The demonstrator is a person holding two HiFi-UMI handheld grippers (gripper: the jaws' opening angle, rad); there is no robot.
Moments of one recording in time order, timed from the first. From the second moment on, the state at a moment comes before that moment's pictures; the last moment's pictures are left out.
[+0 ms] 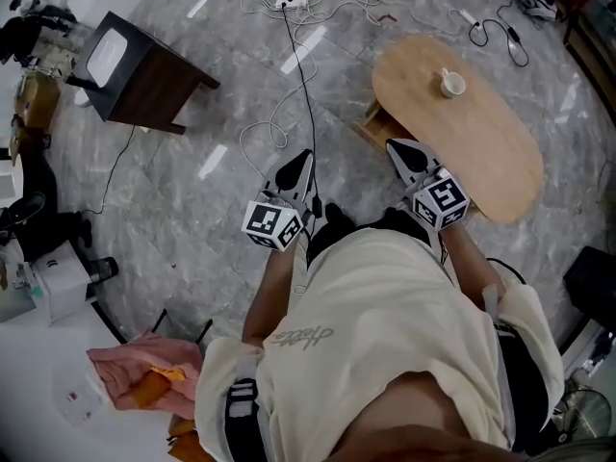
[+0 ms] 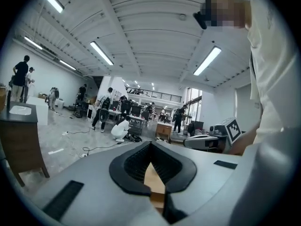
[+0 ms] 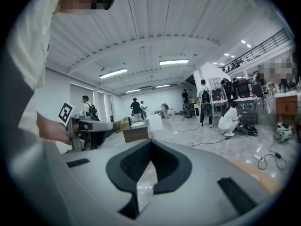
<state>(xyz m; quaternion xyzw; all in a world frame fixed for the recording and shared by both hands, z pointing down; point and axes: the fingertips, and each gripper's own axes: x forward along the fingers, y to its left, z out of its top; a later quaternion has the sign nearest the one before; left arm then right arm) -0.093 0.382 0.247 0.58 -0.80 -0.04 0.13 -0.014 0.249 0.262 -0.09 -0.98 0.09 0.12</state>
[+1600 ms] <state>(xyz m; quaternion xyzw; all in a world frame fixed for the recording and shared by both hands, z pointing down) -0.205 0.223 0.260 0.69 -0.70 -0.01 0.16 -0.081 0.132 0.274 0.06 -0.99 0.09 0.08</state>
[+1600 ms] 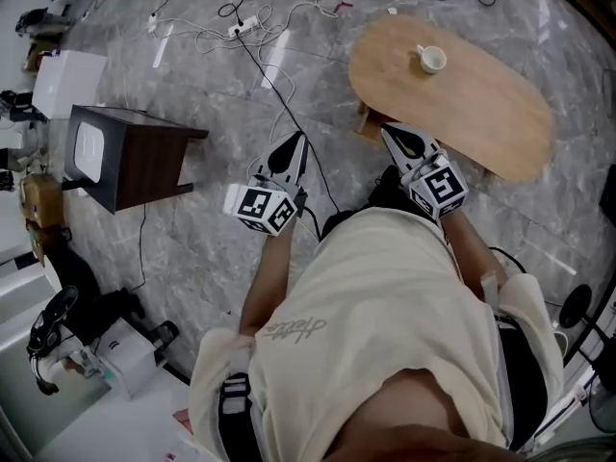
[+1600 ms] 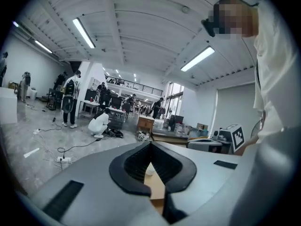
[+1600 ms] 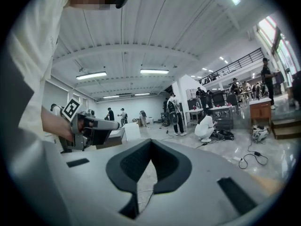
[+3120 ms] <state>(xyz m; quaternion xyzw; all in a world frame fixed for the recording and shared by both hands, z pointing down) -0.212 0.011 0.294 0.85 -0.48 0.02 0.21 -0.025 -0.006 0.273 0.38 -0.91 0.11 0.09</state>
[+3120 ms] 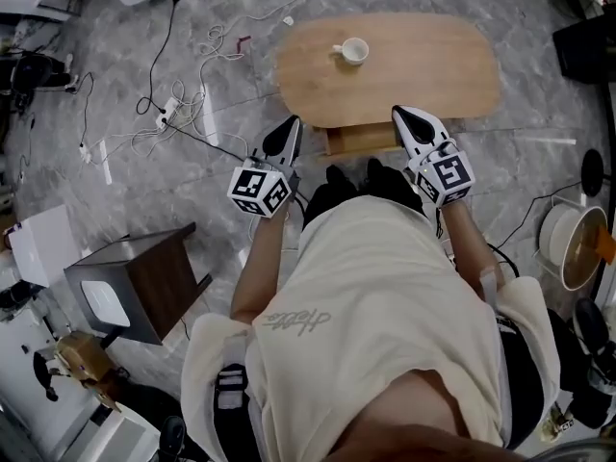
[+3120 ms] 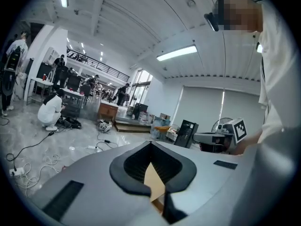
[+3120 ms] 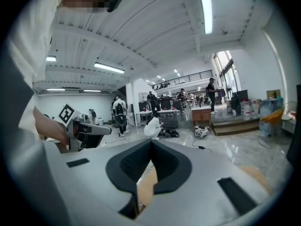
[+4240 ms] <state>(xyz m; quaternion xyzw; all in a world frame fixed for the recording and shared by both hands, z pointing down) -0.122 -0.014 0.506 0.81 -0.43 0.17 0.36 0.105 0.000 0.584 0.42 -0.80 0.30 0.30</state>
